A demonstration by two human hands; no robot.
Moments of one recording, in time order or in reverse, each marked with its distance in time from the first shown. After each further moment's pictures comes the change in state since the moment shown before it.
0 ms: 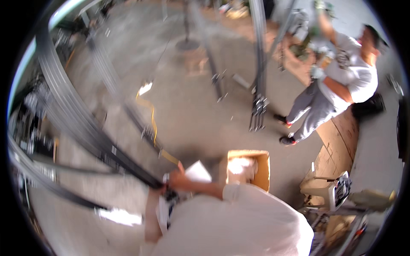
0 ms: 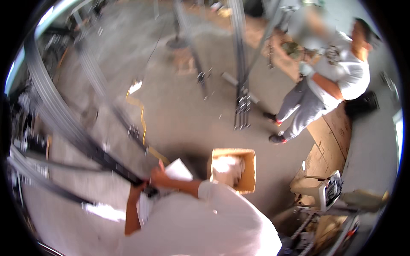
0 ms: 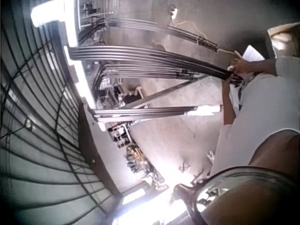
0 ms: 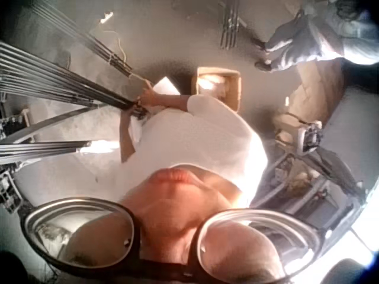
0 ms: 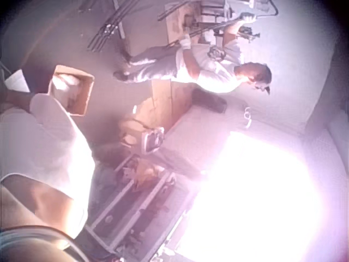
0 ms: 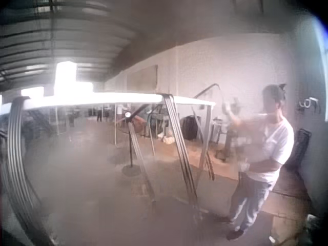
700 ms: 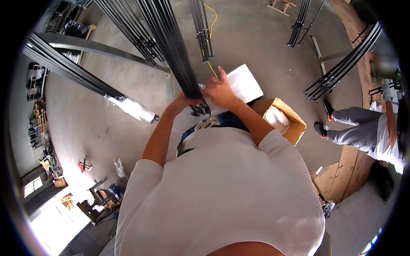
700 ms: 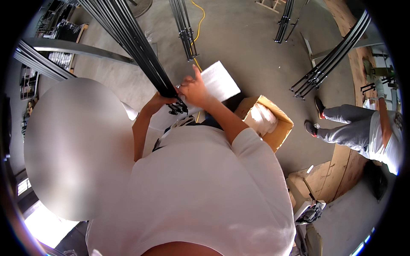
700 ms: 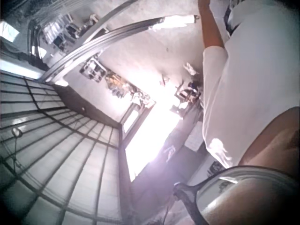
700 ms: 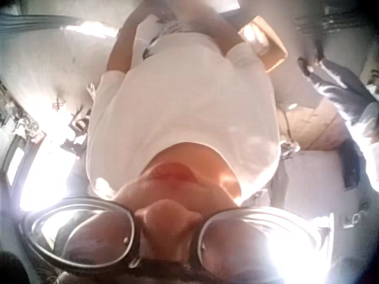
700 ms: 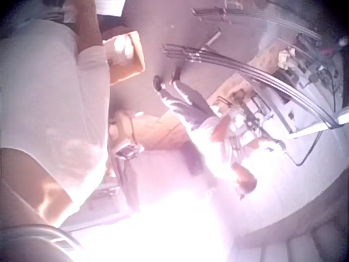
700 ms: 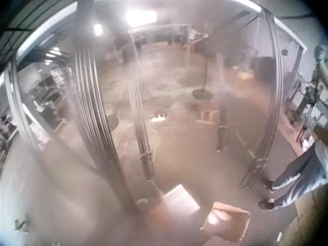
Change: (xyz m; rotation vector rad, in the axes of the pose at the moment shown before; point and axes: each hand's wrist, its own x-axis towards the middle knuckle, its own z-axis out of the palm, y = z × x) left_hand -0.030 0.036 0.015 0.024 -0.025 -0.041; right_hand 0.023 0.000 -0.074 0.114 -0.047 -0.330
